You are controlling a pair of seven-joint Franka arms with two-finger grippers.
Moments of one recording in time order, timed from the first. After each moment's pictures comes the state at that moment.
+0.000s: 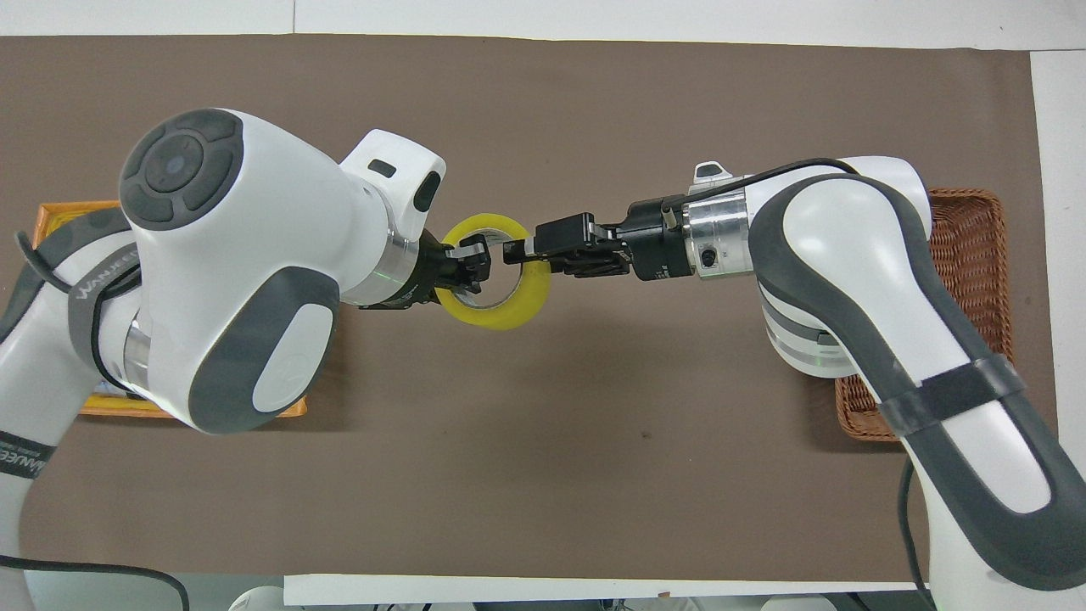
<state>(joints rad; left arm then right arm) -0.54 0.06 -0.08 -1.74 -0.27 1.91 -0.73 0.52 0.15 -0.20 -1.94 1.37 1.97 -0.32</state>
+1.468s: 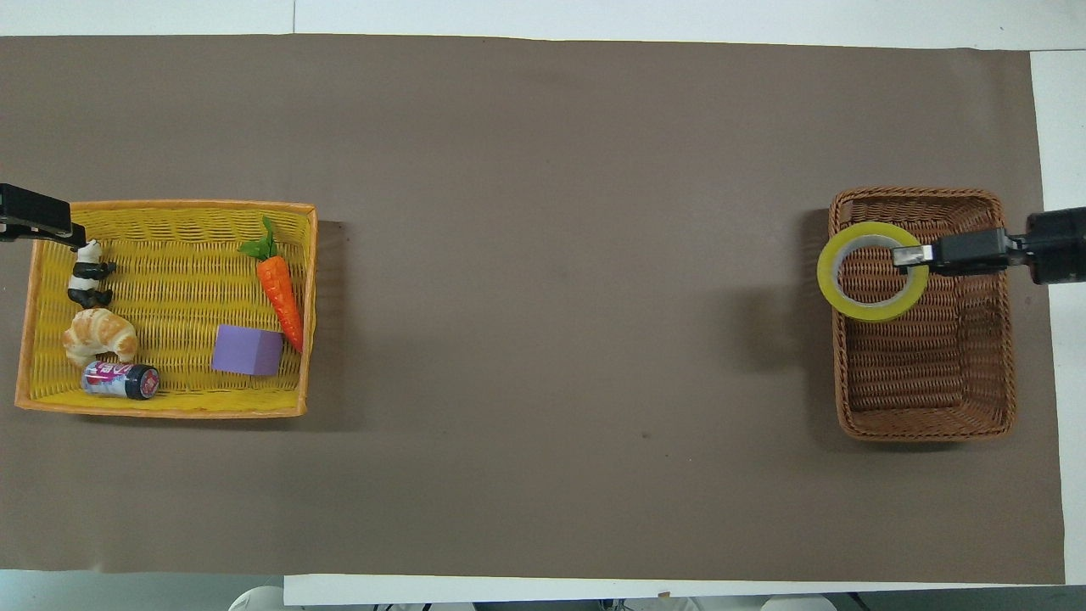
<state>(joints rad) 0.02 -0.04 -0.03 -1.69 -0.03 1.61 -0.07 -0.29 0.22 -0.22 -1.89 0.86 1.51 -0.69</state>
